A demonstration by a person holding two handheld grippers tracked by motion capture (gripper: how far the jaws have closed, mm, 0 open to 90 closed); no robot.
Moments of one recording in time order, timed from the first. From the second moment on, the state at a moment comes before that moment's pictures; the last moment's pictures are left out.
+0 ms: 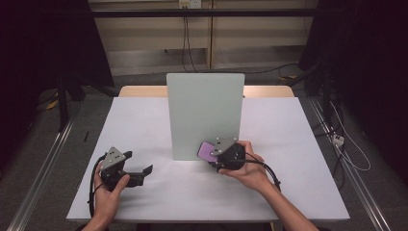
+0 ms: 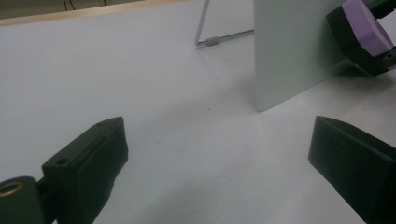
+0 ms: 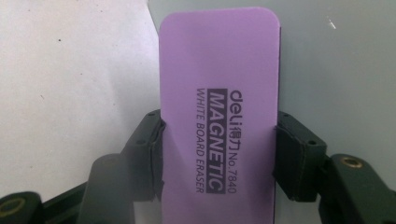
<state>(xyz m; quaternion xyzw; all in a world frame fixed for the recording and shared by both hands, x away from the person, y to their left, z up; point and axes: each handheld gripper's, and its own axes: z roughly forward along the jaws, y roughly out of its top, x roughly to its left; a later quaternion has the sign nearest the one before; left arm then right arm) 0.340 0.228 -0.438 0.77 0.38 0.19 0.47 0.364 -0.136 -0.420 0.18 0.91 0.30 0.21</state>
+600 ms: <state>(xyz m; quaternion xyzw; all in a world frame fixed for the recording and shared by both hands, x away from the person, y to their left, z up) 0.340 0.229 -0.438 0.77 0.38 0.19 0.47 0.372 -0.188 -0.359 0.24 0.84 0.37 0.31</state>
